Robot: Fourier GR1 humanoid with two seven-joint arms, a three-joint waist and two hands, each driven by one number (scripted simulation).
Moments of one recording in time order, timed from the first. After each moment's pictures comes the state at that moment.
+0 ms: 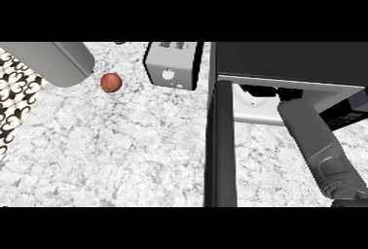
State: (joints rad) left arm 0.89 0.22 0.17 -2.09 0.40 -0.44 -0.59; right arm -0.93 -0.21 -0.36 -0.27 0.57 -0.58 -0.57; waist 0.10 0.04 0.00
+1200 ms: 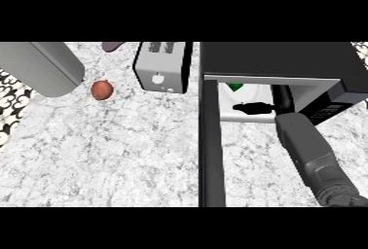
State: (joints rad) left arm 0.86 0.12 -0.04 -2.14 0.18 -0.45 -0.56; right arm -0.88 -0.18 -0.47 -0.19 0.41 -0.21 -0.86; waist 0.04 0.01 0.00
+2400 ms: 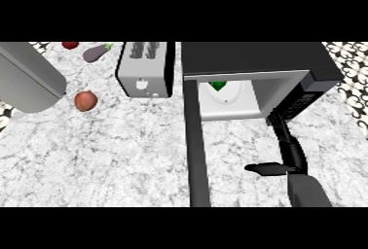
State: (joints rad) left arm 0.60 0.03 -0.33 -2.11 -0.09 -0.37 -0.26; right arm -0.33 -0.08 -0.35 -0.64 0.31 0.14 -0.96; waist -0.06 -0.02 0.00
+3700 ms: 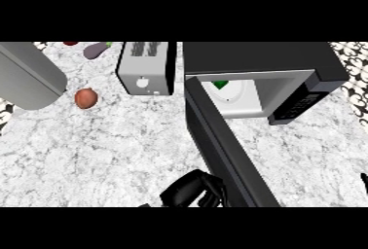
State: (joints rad) left arm -0.20 0.00 -0.76 -1.27 -0.13 -0.08 -0.17; right arm 0.39 -0.16 -0.37 -1.54 0.03 0.36 -0.79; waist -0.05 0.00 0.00
